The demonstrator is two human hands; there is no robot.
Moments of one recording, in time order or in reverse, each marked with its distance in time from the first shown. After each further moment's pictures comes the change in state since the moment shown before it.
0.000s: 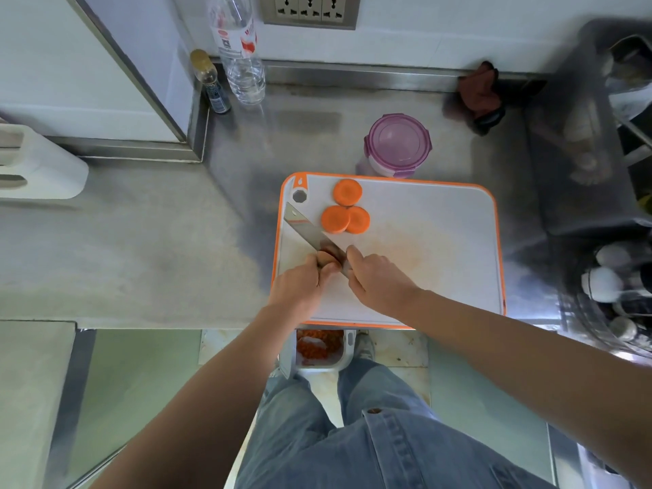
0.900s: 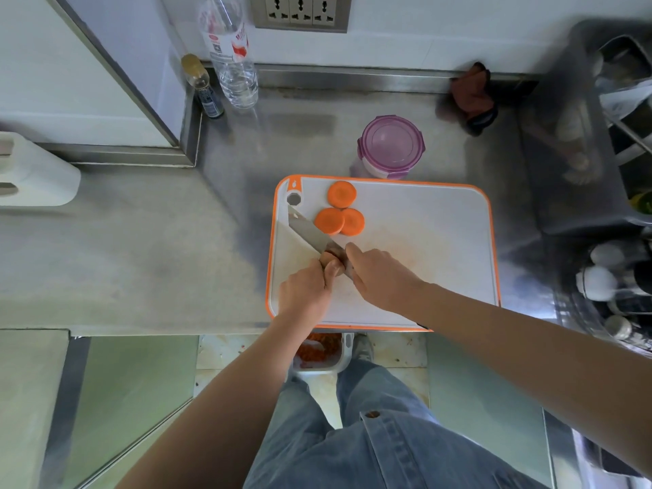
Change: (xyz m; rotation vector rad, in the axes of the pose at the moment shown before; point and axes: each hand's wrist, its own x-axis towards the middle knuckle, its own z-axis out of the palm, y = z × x) left_hand -0.003 0.028 0.005 0.120 0.096 -0.040; right_hand 0.000 0.003 -0.018 -0.009 -0.029 0.040
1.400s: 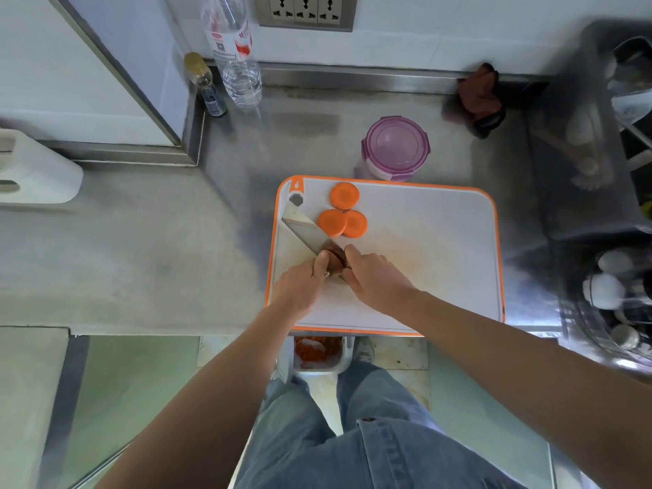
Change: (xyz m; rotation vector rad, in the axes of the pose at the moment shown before) left_hand 0.018 -0.019 0.000 -0.313 -0.103 -0.095; right_hand 0.010 0.005 0.015 0.075 0.032 0.009
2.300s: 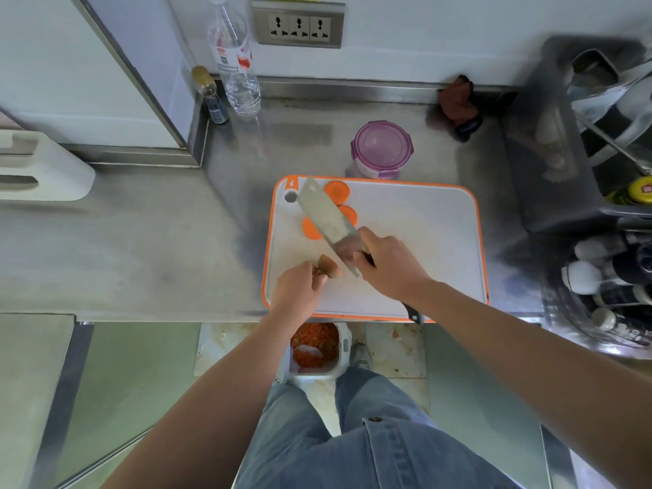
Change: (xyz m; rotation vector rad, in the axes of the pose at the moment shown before) left_hand -0.036 0.001 0.014 0.186 0.145 0.131; right_hand -0.042 0.001 -0.026 0.139 0.208 0.054
